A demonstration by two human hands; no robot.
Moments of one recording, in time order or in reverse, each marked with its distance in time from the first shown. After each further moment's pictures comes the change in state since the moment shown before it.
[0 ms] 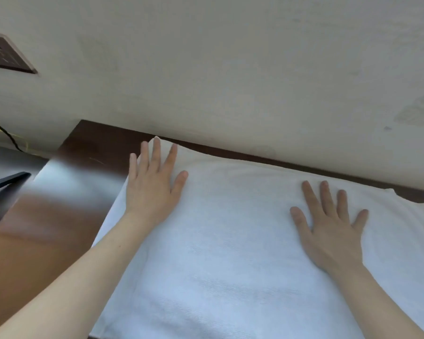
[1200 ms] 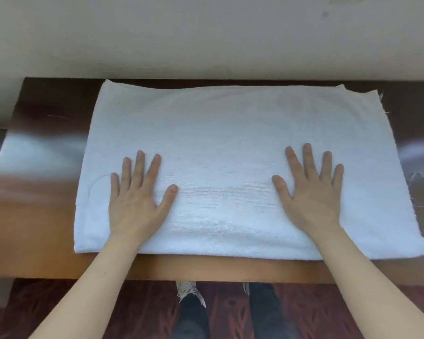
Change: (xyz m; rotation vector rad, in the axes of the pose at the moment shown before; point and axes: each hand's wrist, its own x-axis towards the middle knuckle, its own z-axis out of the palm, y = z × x) left_hand -0.159 0.017 0.001 0.050 -0.254 0.069; right_hand -0.126 0.041 0.017 -0.031 -0.042 0.074
